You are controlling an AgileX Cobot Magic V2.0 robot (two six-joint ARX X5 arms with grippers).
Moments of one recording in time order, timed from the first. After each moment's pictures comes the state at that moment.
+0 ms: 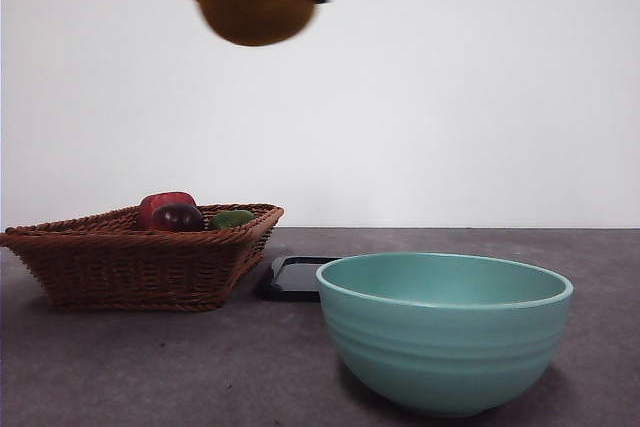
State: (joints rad) left arm -0.93 1.54 1.56 -1.17 0.02 -0.25; right arm 0.25 0.48 1.13 -1.17 -0.52 0.02
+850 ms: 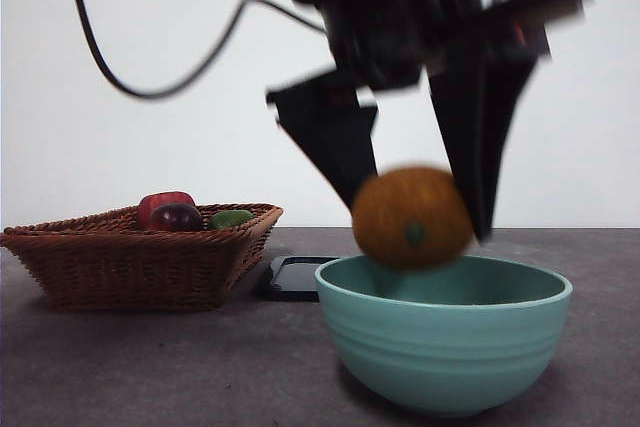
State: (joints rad) left arm -1.06 1.90 1.56 -0.97 0.02 -0.28; right arm 0.25 0.48 1.27 -1.33 -0.44 0.02
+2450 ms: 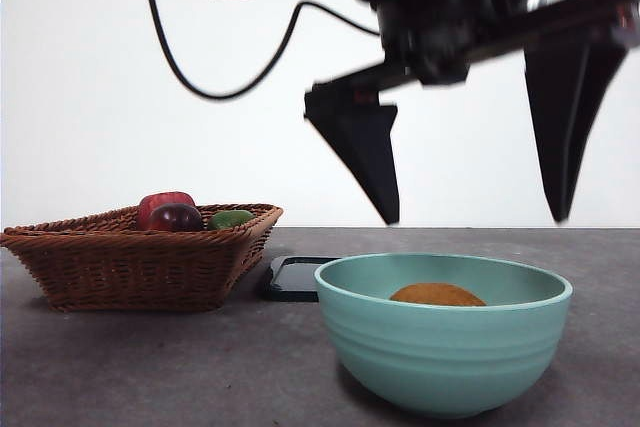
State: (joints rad) left arm -1.07 2.02 1.82 -1.15 0.02 -0.24; right arm 0.25 0.48 1.27 -1.33 -0.44 0.02
